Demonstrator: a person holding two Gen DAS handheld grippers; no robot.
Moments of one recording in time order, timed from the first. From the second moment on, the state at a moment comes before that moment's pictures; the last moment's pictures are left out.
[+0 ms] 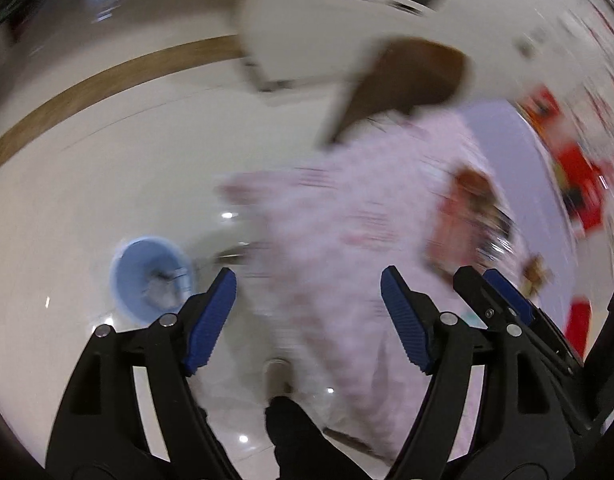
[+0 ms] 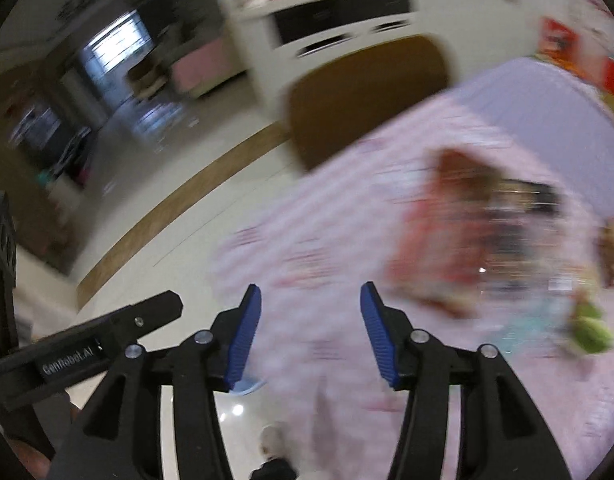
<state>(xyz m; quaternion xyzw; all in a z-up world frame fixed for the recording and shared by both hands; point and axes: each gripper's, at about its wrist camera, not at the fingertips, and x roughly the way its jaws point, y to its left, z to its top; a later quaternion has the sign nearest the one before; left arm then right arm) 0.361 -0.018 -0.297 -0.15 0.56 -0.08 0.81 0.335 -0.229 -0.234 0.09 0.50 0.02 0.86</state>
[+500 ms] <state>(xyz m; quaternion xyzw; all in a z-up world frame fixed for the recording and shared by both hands) 0.366 -0.240 -0.347 -0.14 0.63 -0.19 0.74 0.262 -0.471 -0.278 0.16 0.51 -0.18 0.83</state>
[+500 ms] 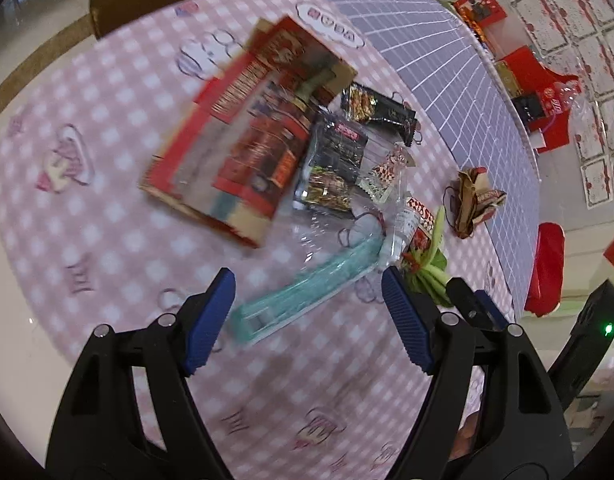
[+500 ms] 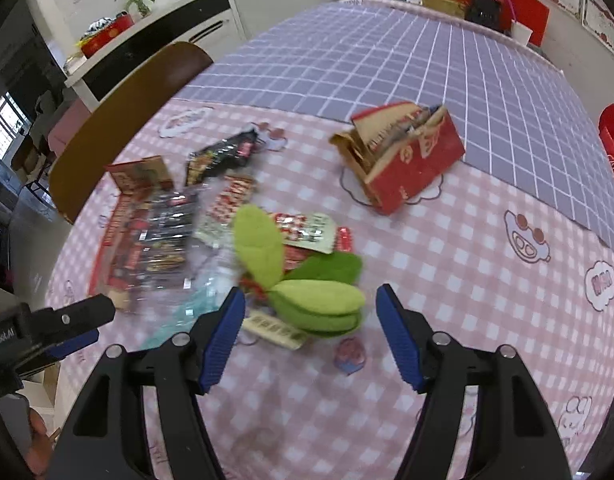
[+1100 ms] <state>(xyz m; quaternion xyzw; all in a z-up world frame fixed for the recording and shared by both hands) 0.387 -0.266 -0.377 -0.19 0.64 -0.16 0.72 0.282 -0.481 -0.310 0.18 0.52 -0.14 0.82</state>
